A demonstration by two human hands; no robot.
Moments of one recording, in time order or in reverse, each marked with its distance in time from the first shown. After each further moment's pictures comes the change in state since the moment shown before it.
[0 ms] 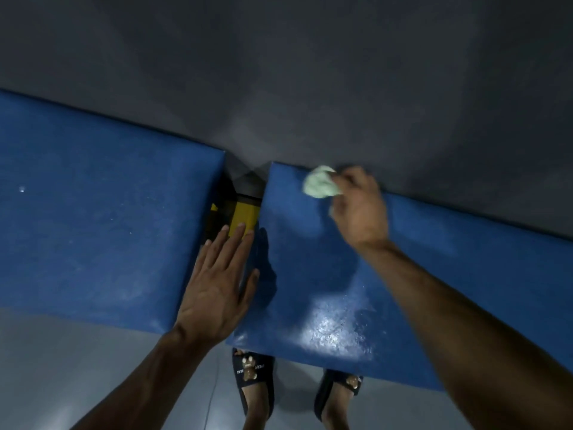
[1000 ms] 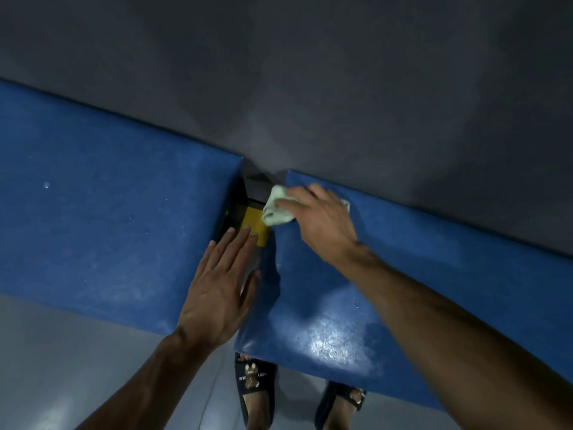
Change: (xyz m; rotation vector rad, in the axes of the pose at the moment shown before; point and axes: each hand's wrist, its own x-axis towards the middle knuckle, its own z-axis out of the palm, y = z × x) left_hand 0.000 -0.013 -0.007 -0.019 0.111 0.019; right_hand 0.014 -0.064 0.027 -0.136 -0.110 -0.457
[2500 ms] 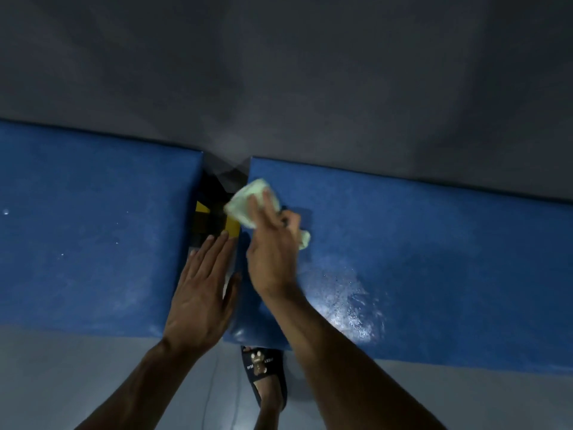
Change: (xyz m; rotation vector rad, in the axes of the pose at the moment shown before) left_hand -0.012 0.016 0.004 -0.031 -0.109 -0.007; right_hand -0.048 -0.092 0.019 0.272 0.263 0.543
